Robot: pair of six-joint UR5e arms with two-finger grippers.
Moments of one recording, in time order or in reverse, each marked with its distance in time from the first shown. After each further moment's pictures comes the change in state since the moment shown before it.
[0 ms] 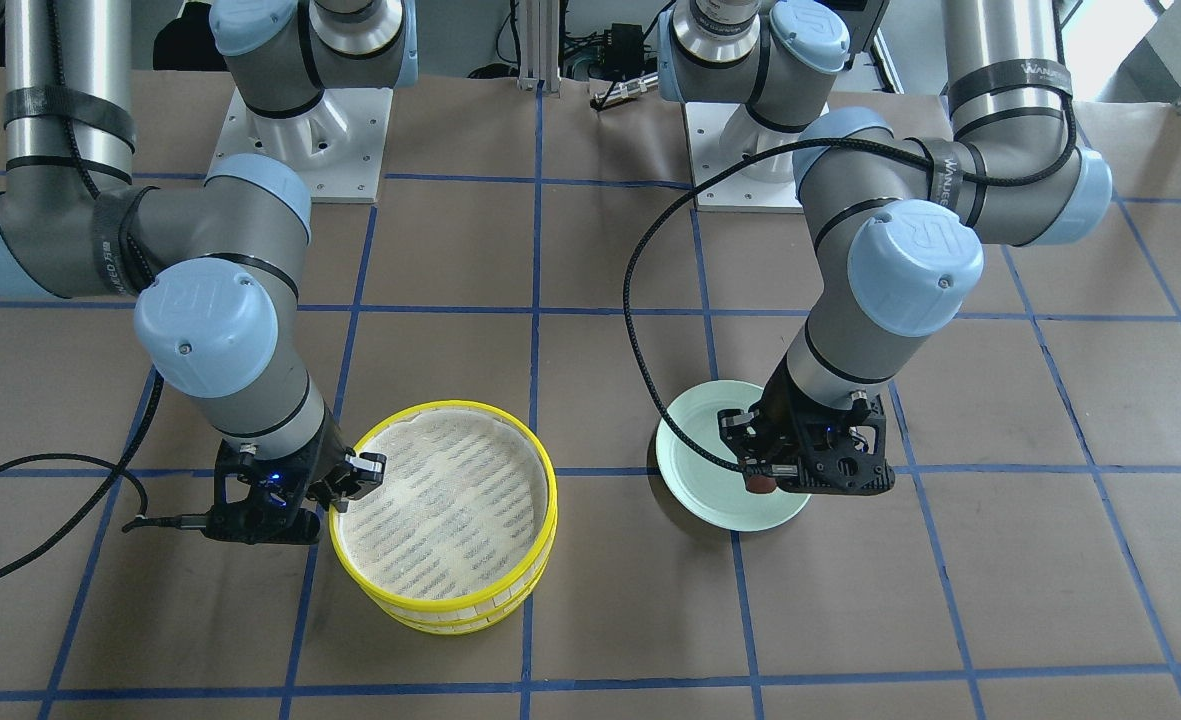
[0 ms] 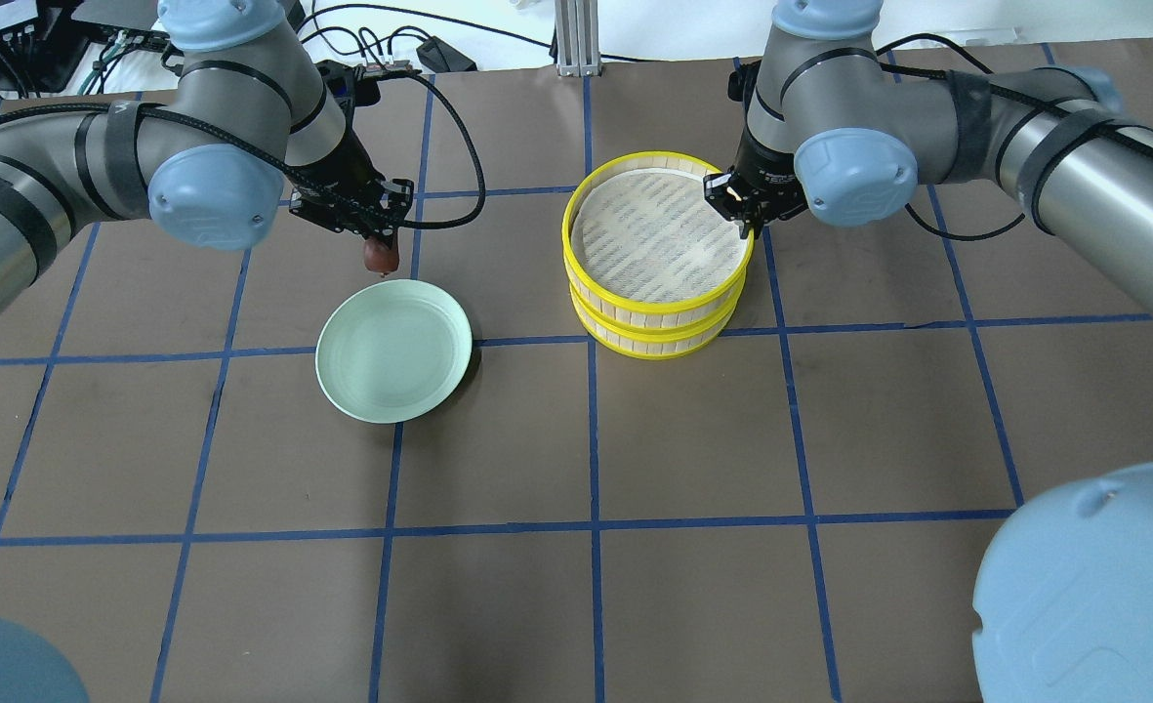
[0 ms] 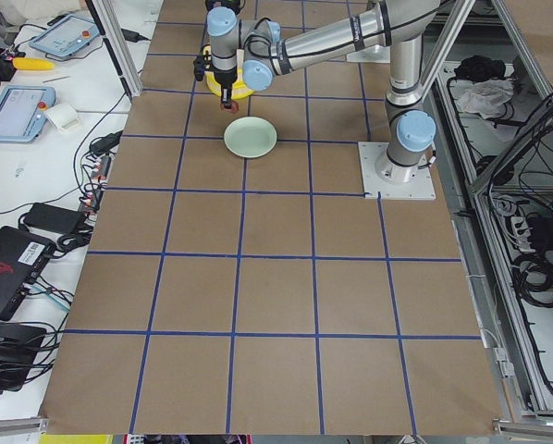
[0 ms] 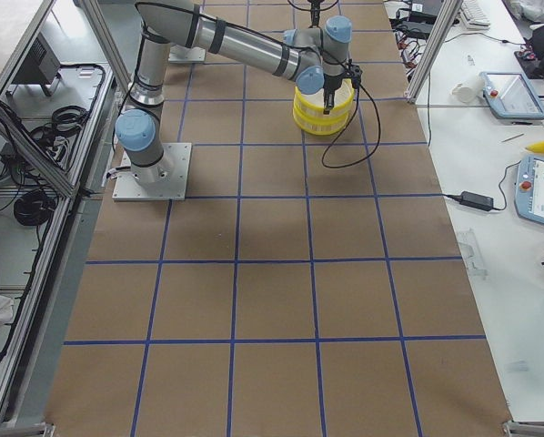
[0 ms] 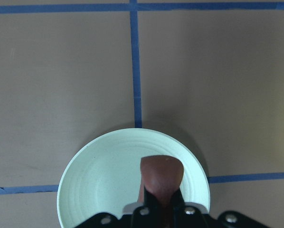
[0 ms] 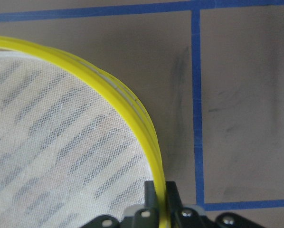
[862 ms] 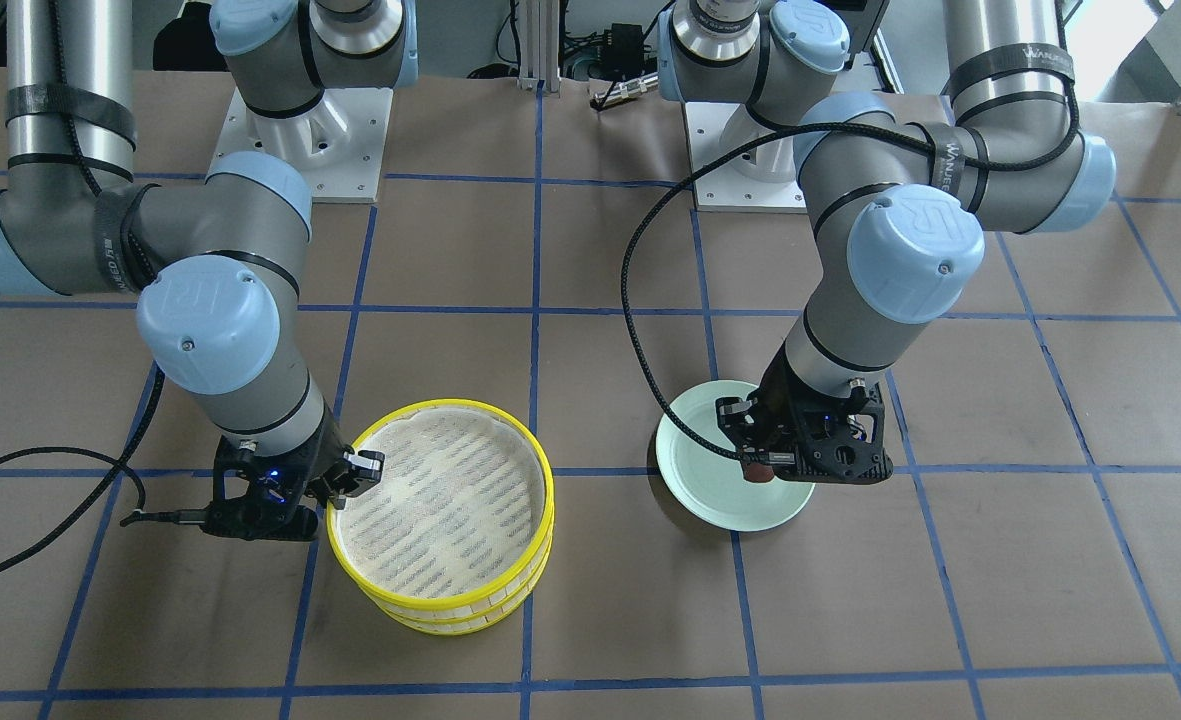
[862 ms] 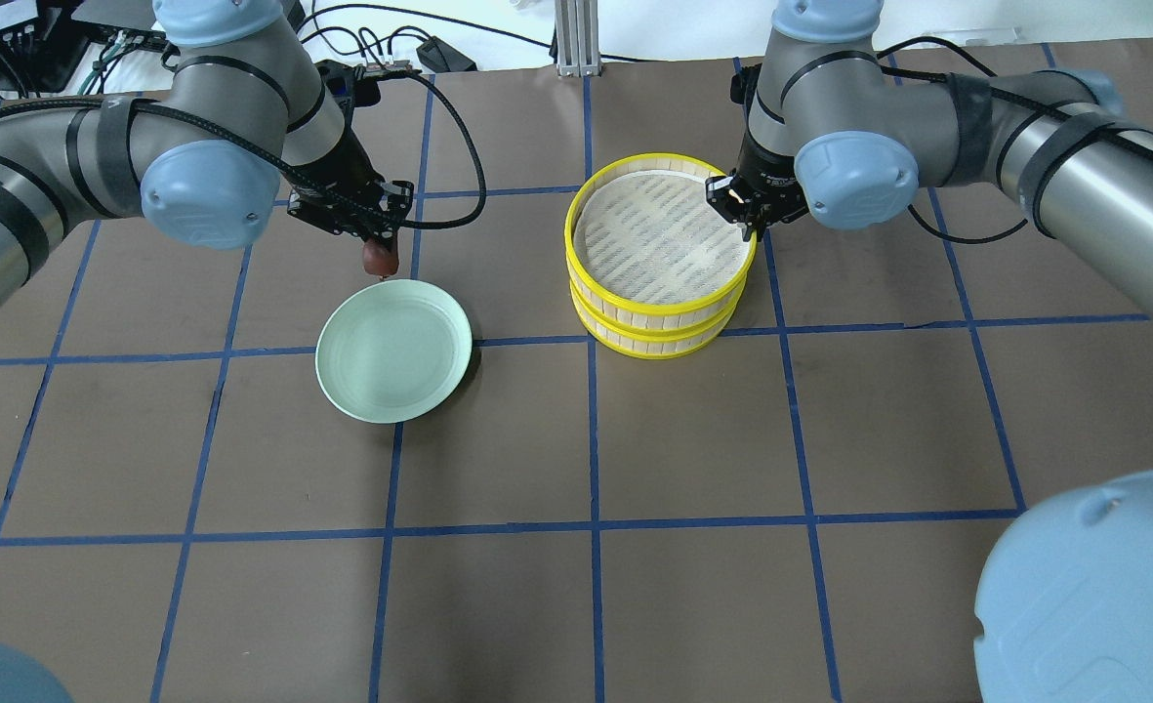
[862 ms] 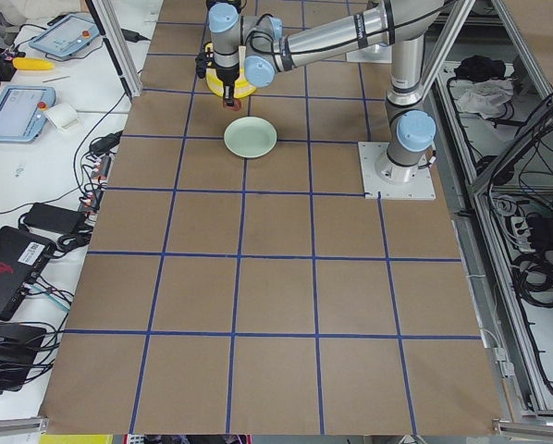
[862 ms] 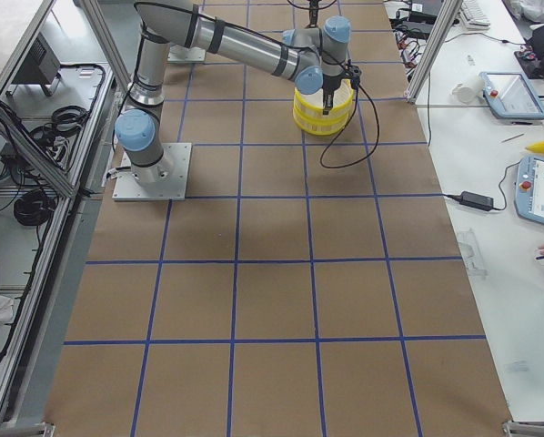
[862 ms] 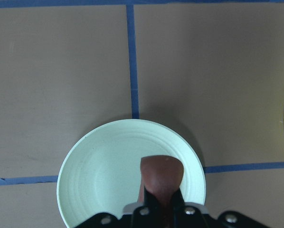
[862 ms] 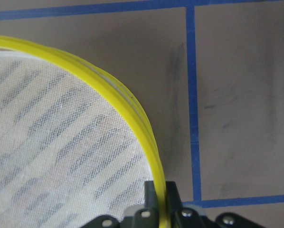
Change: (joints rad) left arm -0.004 0.016 0.000 -0.030 -0.001 0.003; right arm 0.000 0.000 0.006 0.002 -0.011 0.012
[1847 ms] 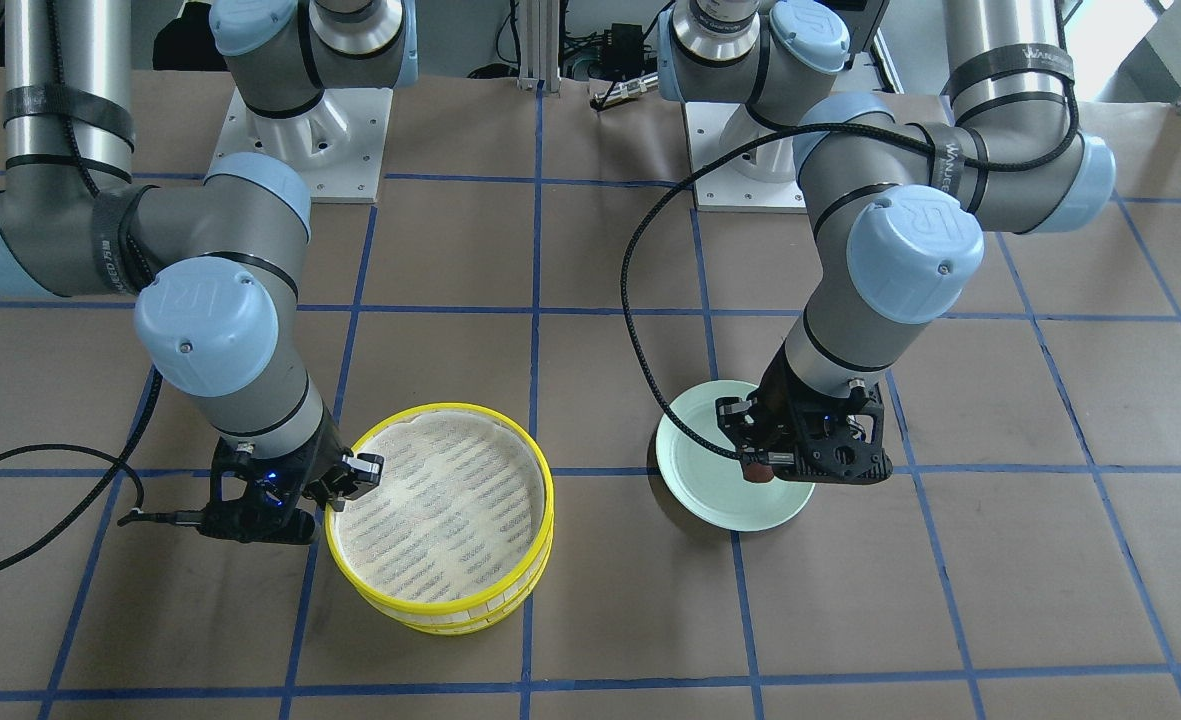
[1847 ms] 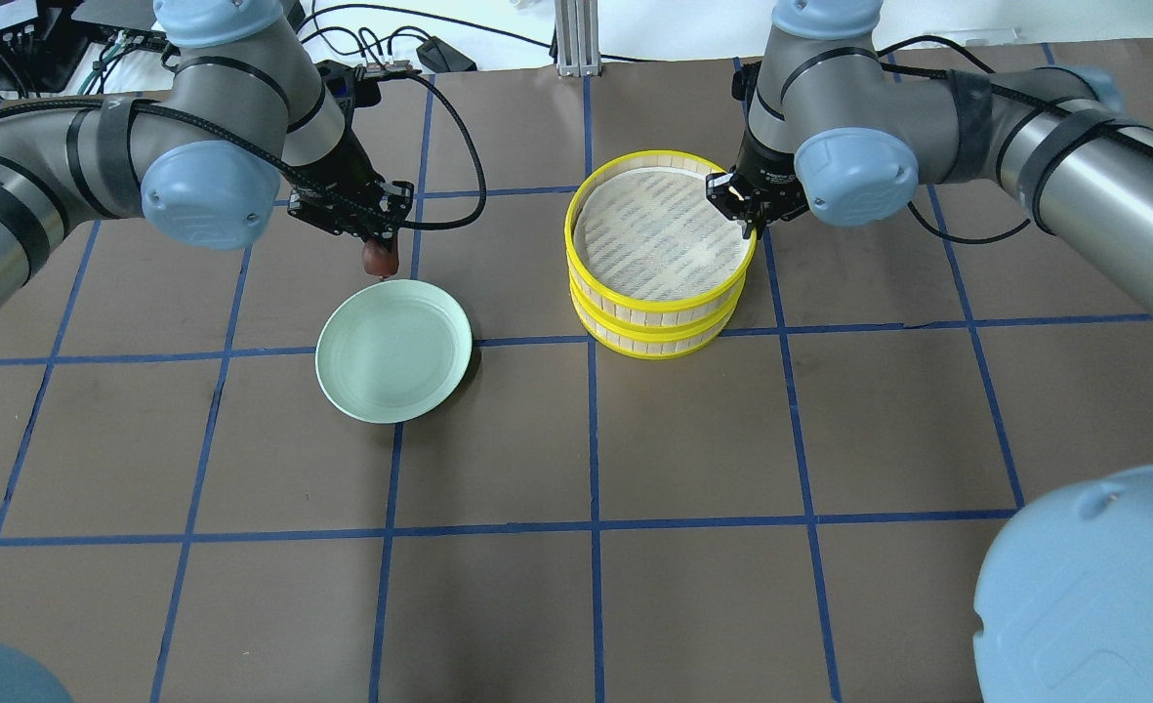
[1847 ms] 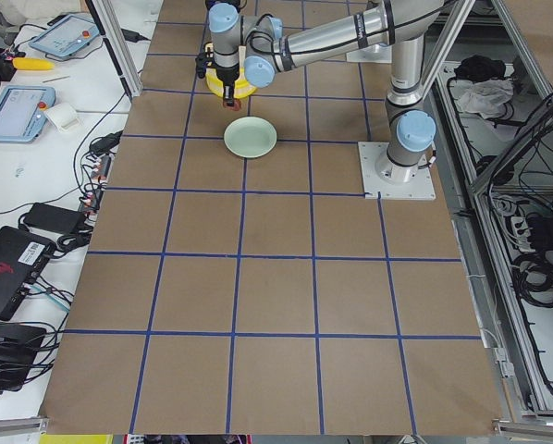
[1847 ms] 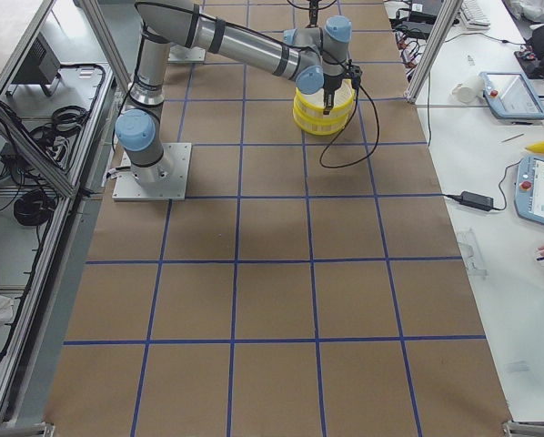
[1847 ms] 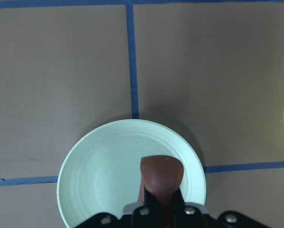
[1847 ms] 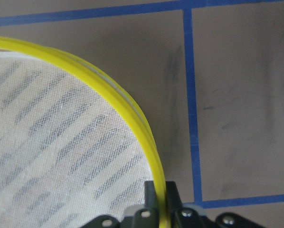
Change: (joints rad) left arm 0.000 0.000 -0.001 0.001 0.000 0.003; right arm 0.000 -0.003 -0.005 0.001 0.000 0.019
